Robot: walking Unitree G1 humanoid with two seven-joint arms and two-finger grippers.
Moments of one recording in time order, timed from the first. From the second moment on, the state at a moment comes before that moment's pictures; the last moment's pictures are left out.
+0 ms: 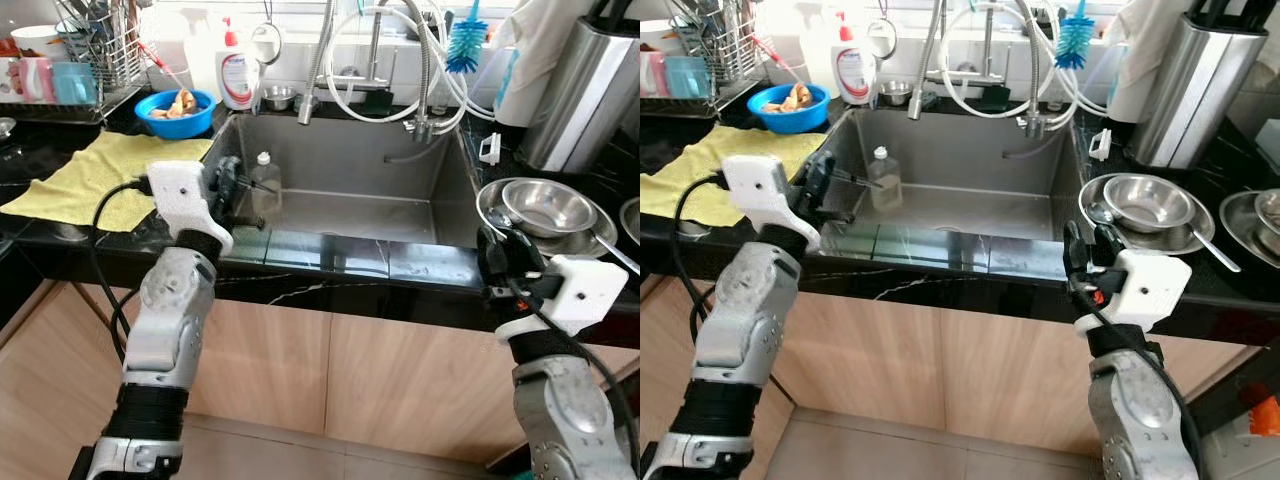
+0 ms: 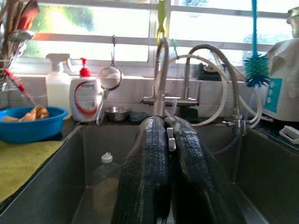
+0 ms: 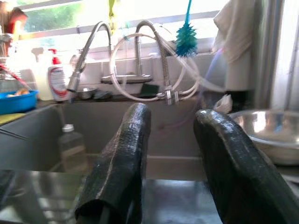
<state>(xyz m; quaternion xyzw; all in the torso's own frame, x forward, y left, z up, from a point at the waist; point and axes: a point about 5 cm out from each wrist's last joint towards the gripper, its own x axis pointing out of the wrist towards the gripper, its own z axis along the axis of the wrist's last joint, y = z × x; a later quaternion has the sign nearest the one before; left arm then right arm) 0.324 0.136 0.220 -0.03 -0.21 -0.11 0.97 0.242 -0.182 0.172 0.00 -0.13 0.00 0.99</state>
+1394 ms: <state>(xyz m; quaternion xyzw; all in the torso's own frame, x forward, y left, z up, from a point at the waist) 0.322 0.137 0.197 0.06 -0.21 -0.13 0.97 0.235 -0.182 0.156 -0.10 -0.12 -0.03 0.99</state>
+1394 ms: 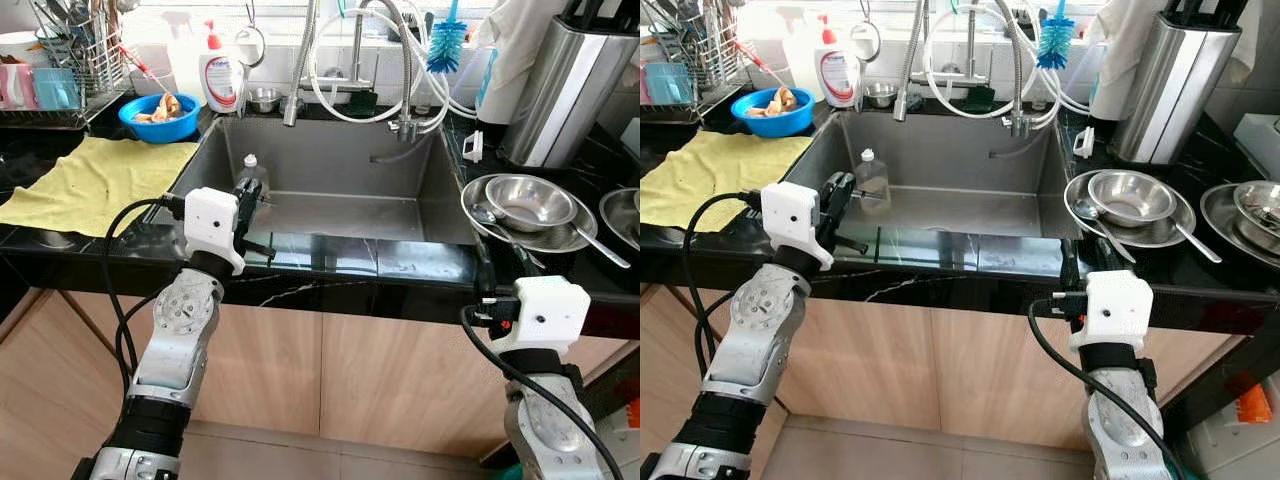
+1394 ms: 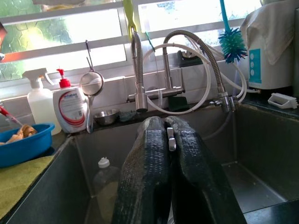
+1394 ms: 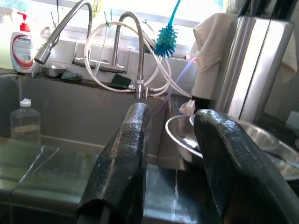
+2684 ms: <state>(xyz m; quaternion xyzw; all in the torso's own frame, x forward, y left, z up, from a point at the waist) 0.340 0.128 0.197 0.04 -0.17 -0.14 0.97 0.240 -0.170 0.154 -0.08 -0.12 -0.01 0.99</state>
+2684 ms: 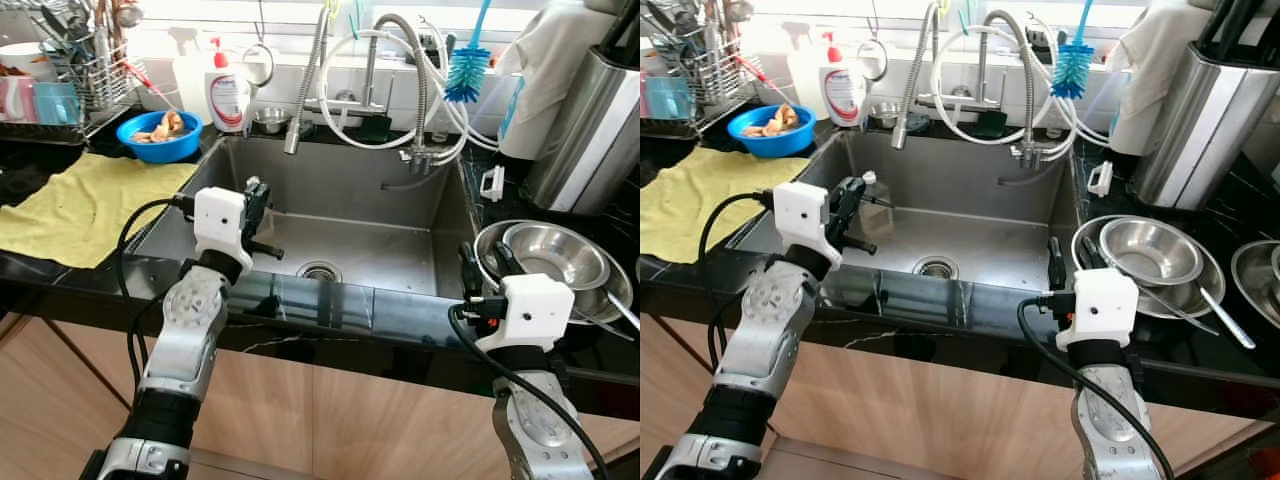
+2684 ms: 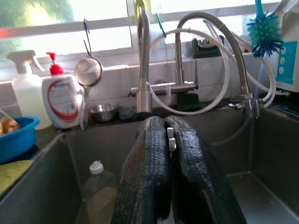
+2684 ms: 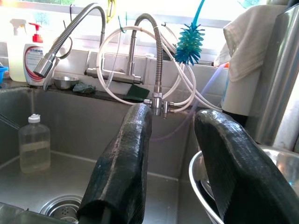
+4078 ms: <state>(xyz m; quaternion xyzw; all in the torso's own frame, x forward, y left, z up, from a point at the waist) 0.362 0.119 0.183 0.03 -0.11 -0.13 0.99 0.241 -0.161 0.151 -0.07 -0.12 0.01 0.99</state>
